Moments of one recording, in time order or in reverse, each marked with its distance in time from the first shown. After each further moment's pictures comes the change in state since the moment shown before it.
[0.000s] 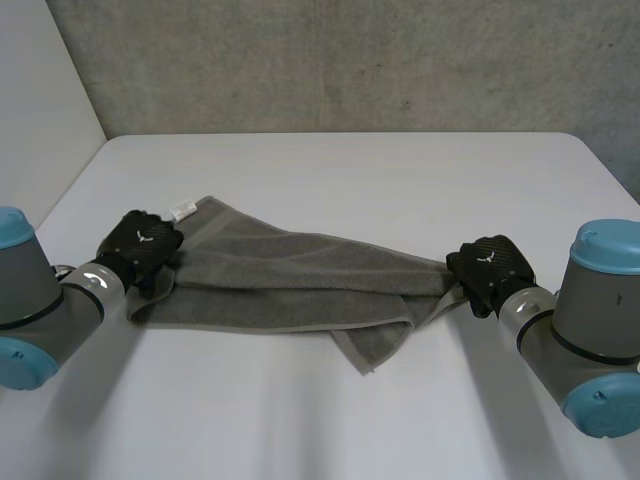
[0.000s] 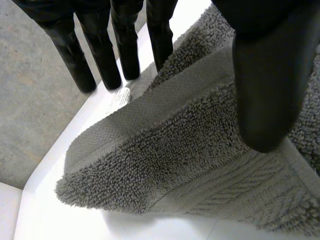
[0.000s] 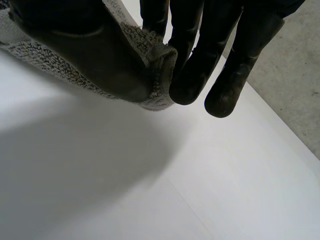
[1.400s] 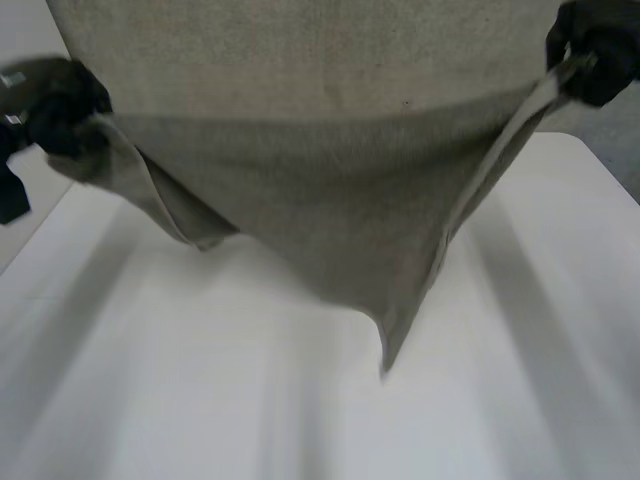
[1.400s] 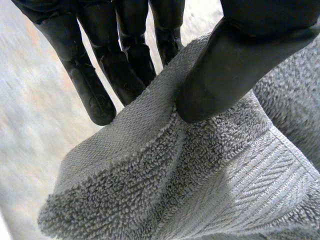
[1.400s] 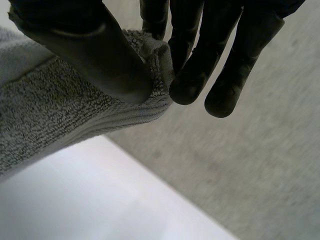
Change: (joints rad) left arm 0.144 0.501 0.134 -0.285 0.211 -0.782; right arm -0.166 -0.312 -0.713 0.736 -0.185 0.289; left_hand 0.668 0.704 0.736 0.749 0.695; right_hand 0.008 0.000 0.002 0.001 0.000
